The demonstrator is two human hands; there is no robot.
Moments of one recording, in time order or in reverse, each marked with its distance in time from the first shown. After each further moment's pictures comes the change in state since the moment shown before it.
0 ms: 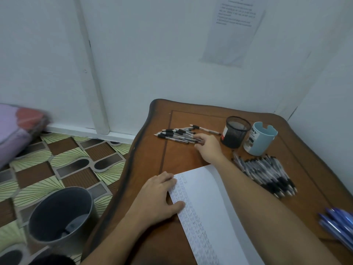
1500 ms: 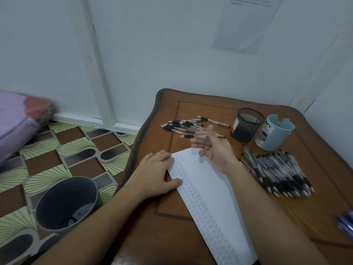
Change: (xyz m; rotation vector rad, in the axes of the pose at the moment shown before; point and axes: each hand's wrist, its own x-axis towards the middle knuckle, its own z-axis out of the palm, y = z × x) left_hand 0.038 -0.031 -0.019 0.193 -0.101 0.000; right_hand -0.041 -0.013 0.003 0.964 -0.149 0.109
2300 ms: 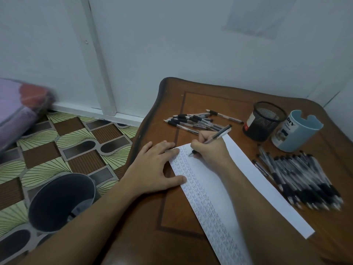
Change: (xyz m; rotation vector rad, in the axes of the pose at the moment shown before) left_hand 0.028 -0.034 0.011 -0.053 0.099 0.047; right_hand 0.036 0.034 0.022 -0.354 0.001 -0.148
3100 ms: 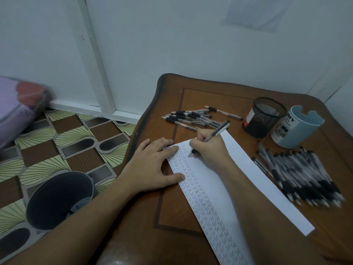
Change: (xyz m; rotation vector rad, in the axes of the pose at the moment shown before) left_hand -0.001 0.003 -0.002 0.014 -0.005 0.002; right_hand 0.000 0.006 -0.001 0.010 -0.036 -0.015
